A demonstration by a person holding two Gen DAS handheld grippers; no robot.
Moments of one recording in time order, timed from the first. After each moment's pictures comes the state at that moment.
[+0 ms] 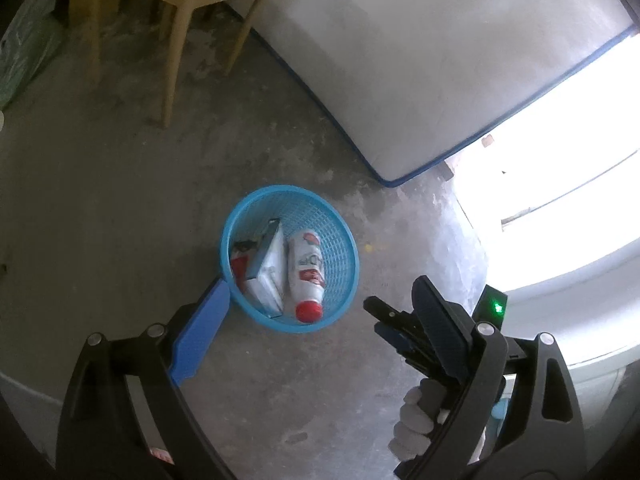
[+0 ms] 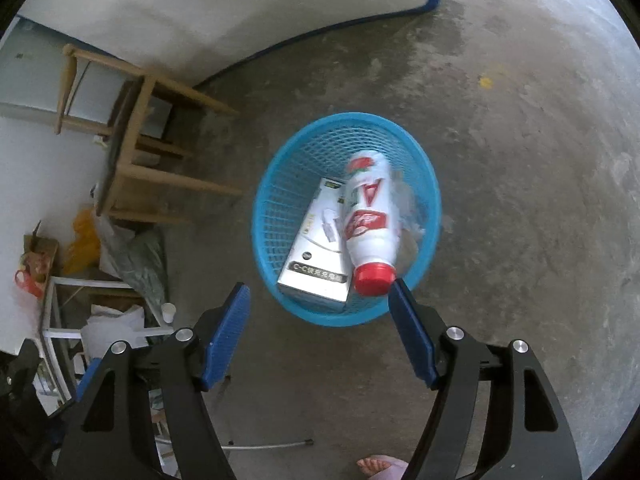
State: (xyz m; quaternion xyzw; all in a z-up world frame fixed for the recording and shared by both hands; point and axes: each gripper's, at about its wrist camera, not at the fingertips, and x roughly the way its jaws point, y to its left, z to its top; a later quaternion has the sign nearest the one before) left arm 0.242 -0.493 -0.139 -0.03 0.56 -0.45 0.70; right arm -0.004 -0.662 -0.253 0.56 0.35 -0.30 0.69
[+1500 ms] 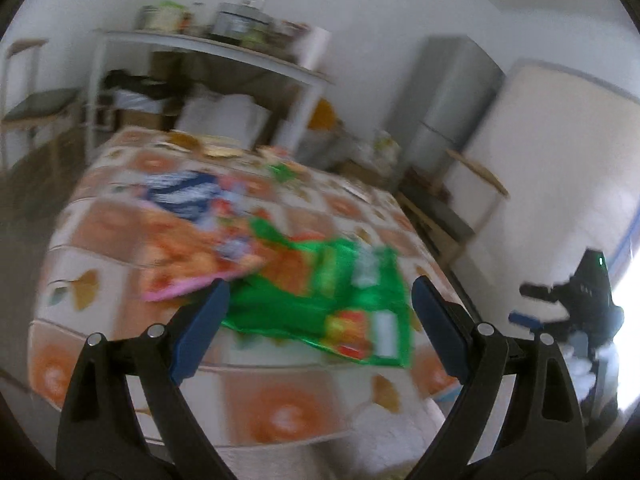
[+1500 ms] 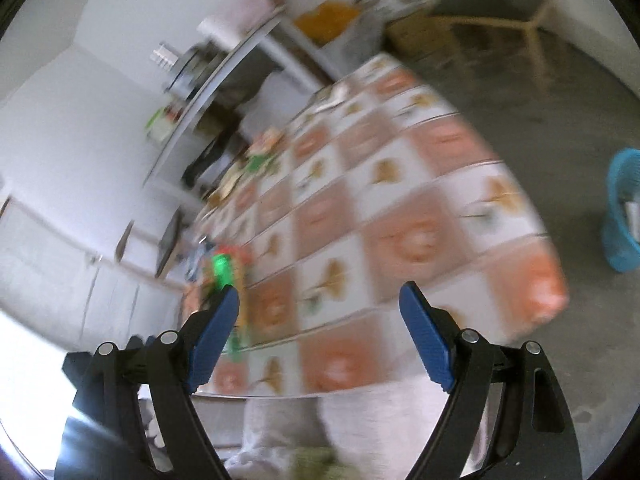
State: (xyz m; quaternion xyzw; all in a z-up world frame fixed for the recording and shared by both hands) left arm 0.030 0.189 -0.017 -0.19 0.26 -0.11 0.94; right arm 0.094 -0.207 -0.018 0.31 0.44 0.14 0.83
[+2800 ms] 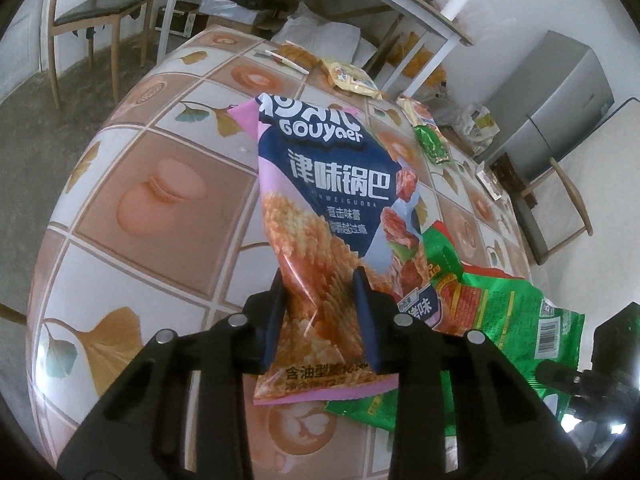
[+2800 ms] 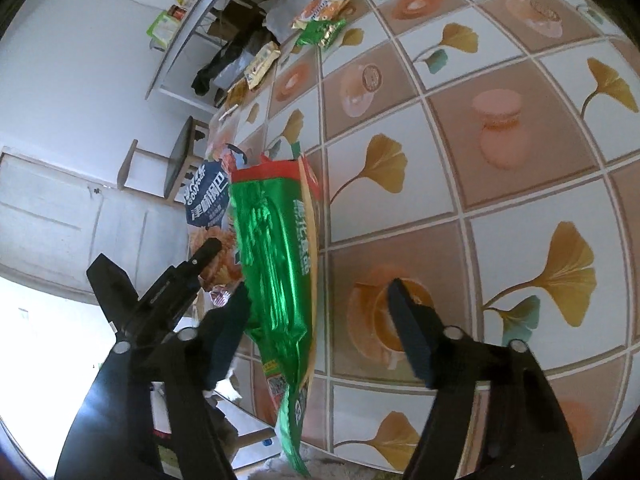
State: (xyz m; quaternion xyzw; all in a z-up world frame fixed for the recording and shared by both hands) left arm 0.171 0.268 -0.103 -0.26 0.41 0.00 0.87; right arm 0.201 -0.030 -0.083 0.28 0.56 0.22 0.74
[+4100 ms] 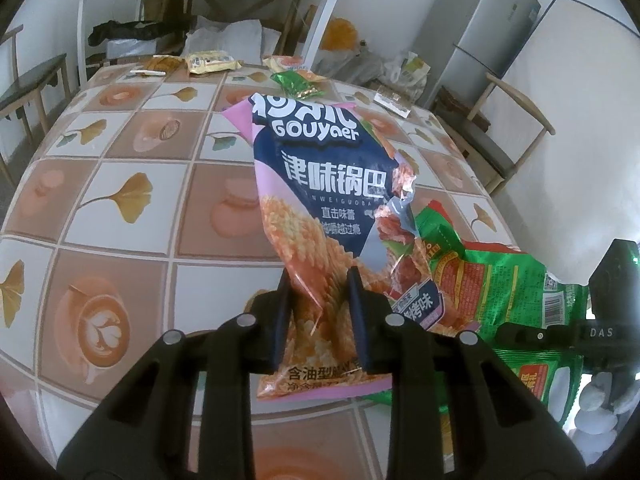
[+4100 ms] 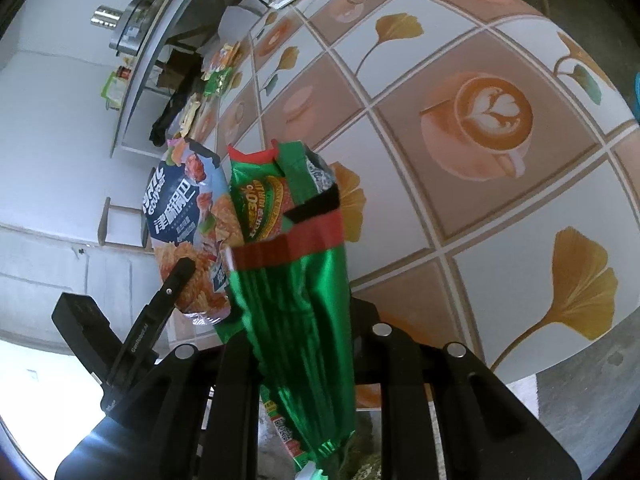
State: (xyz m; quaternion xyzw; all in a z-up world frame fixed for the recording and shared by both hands) left arm 0.136 0.124 -0.089 -0.13 0.41 -0.10 0.90; right arm 0.139 -0.140 -0.110 0.35 0.55 0.12 0.75
